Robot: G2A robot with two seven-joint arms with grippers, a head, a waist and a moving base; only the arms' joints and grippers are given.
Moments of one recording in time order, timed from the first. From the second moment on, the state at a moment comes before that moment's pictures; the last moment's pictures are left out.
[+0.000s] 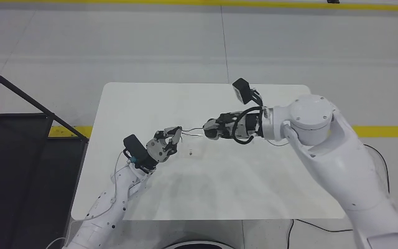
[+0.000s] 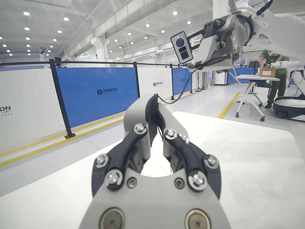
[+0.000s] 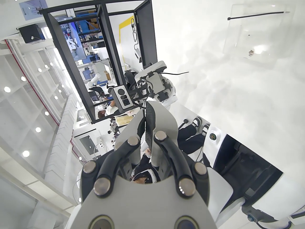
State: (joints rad) left arm 1.23 -1.22 -1.21 -1.40 1.46 -0.46 0.86; right arm -0.56 -1.03 0.91 -1.69 0.50 0.67 0.91
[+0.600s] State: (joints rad) left arm 1.23 -1.22 -1.21 -1.40 1.46 -0.46 0.86; right arm -0.60 -1.05 0.94 -1.70 0.59 0.64 0.81
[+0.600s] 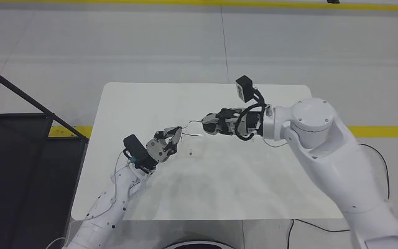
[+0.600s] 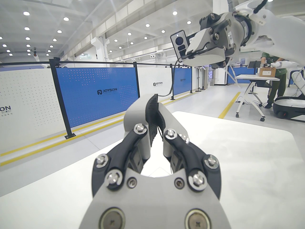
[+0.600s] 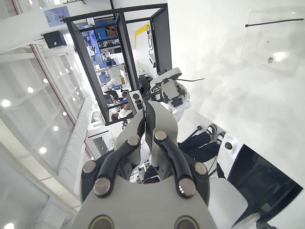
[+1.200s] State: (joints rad) left arm 1.23 -1.22 -1.21 -1.40 1.46 -0.46 0.86; right arm -0.59 -1.05 0.93 -1.69 0.59 0.66 0.80
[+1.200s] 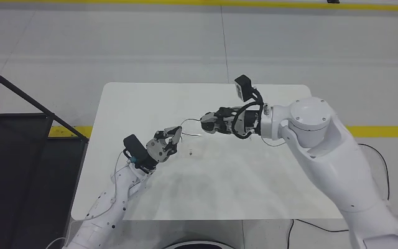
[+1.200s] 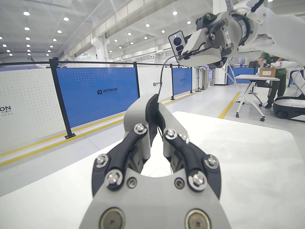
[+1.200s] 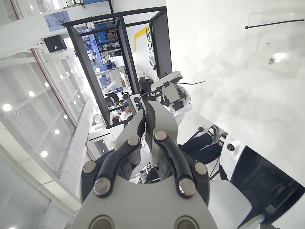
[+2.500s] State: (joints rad) left arm 1.24 -1.22 -1.23 -1.43 1.40 -0.47 0.83; right arm -0.63 -1.01 0.94 -1.81 0.37 0.77 0.84
